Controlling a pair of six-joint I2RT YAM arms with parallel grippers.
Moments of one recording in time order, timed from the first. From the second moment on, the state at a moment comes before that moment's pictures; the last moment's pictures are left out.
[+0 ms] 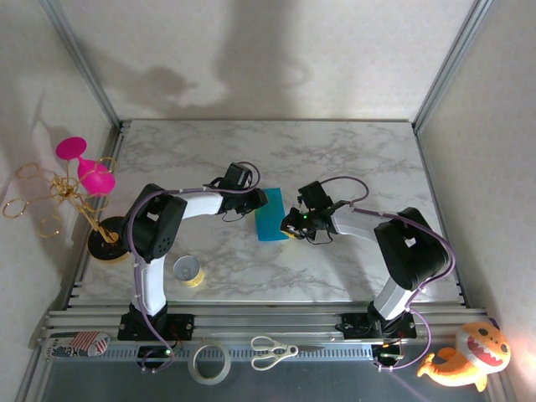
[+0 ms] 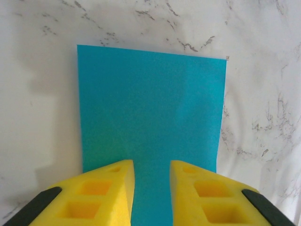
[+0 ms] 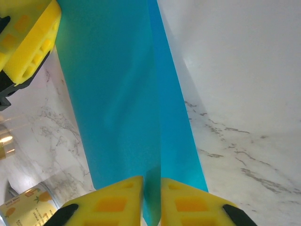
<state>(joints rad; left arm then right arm) -0.49 1.99 1.15 -0.04 0.28 -0.87 0.59 1.68 0.86 -0.21 -0.41 0.90</state>
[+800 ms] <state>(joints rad) -0.49 2.02 1.22 -0.10 0.25 -0.84 0.59 1.66 0.84 -0.24 -0.37 0.90</state>
